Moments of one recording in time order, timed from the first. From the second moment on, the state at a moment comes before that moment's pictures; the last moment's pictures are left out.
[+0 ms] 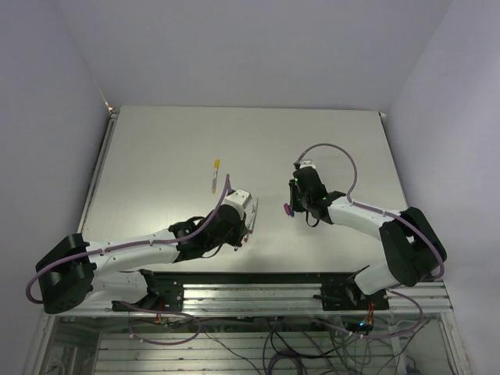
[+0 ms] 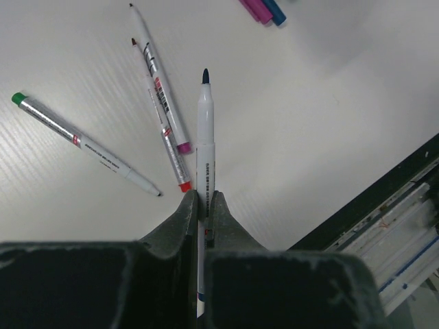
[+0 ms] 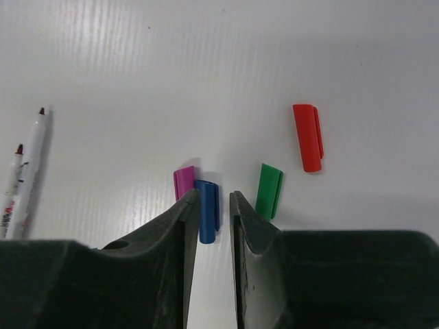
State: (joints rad) left arm -1.08 1.18 0.61 -0.06 -0.27 -0.51; right arm 0.55 1.48 0.72 -0.08 0.21 0.33
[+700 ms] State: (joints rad) left arm -1.08 1.16 0.61 -0.03 -0.25 -0.54; right arm 0.56 1.53 0.72 -0.08 0.21 0.35
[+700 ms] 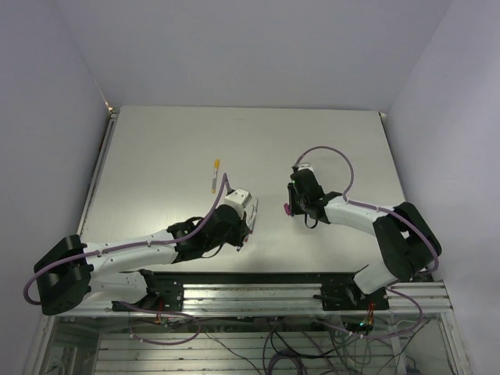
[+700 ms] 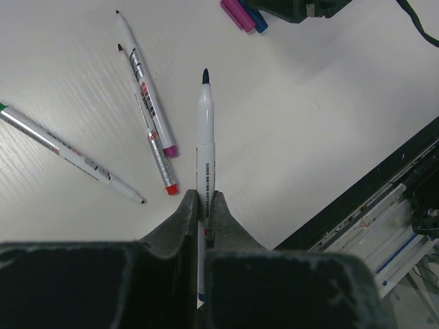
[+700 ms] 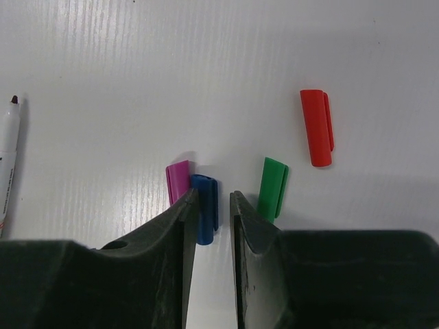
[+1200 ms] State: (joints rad) left arm -1.08 1.17 0.59 -0.03 -0.25 -0.55; right arm 0.59 1.57 0.72 -0.07 0.23 0.37
